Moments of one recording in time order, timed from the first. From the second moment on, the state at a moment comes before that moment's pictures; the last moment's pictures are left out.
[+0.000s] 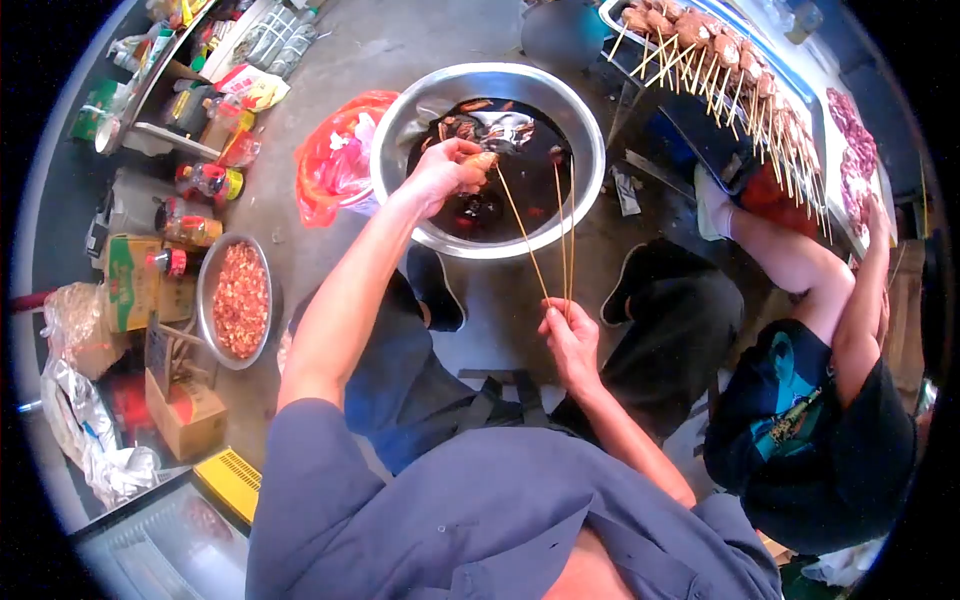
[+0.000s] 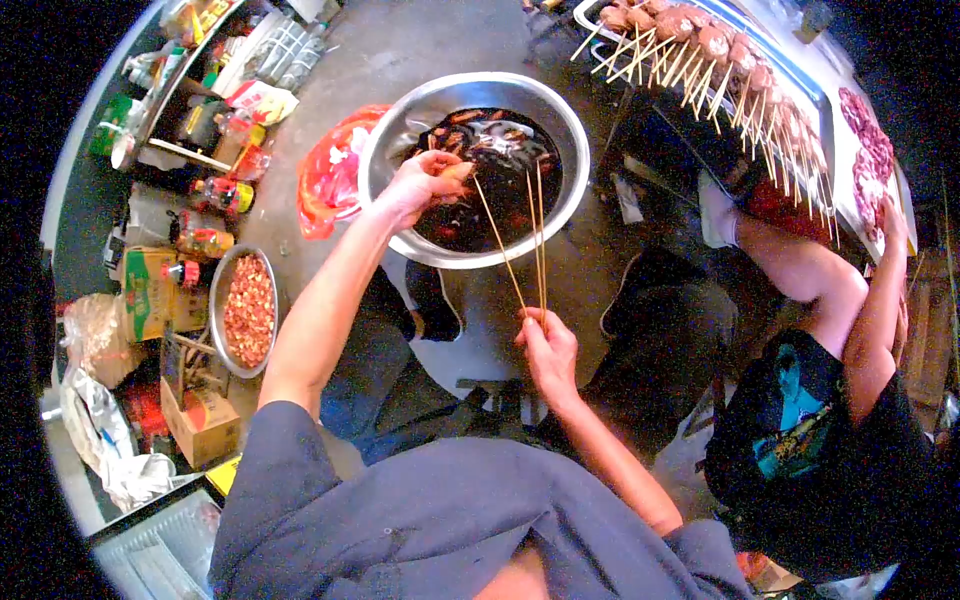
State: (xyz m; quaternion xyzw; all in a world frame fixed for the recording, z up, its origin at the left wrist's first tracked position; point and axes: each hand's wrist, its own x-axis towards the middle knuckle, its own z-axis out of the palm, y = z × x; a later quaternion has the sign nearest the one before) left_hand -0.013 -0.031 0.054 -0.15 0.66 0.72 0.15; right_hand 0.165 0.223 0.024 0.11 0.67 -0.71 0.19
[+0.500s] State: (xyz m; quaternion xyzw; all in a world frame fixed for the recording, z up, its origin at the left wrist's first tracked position) left_hand -0.011 -0.031 0.063 -0.06 0.61 0.78 0.12; right_hand 0.164 0.224 0.021 0.09 0.68 -0.70 0.19
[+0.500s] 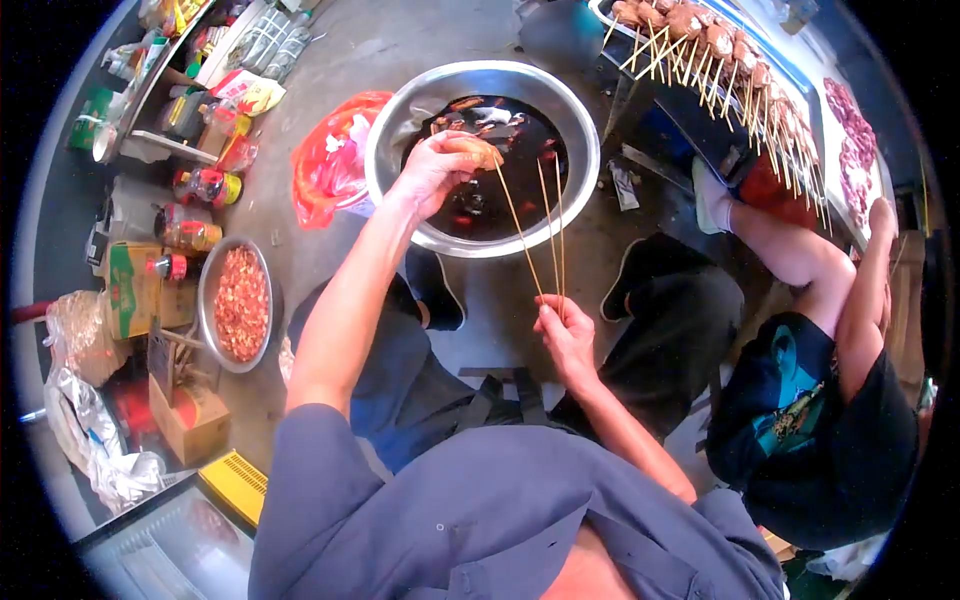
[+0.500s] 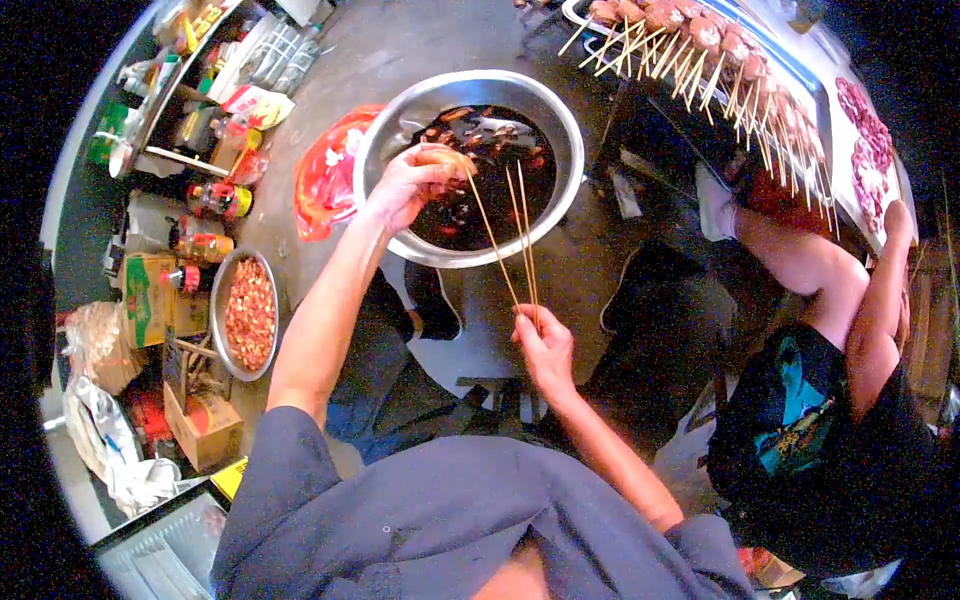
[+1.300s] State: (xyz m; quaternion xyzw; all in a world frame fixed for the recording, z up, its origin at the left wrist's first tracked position) left_hand -0.011 -0.021 0.058 -0.06 0.40 0.91 0.10; right_hand 0.164 0.223 0.024 0.09 0.67 -0.70 0.22
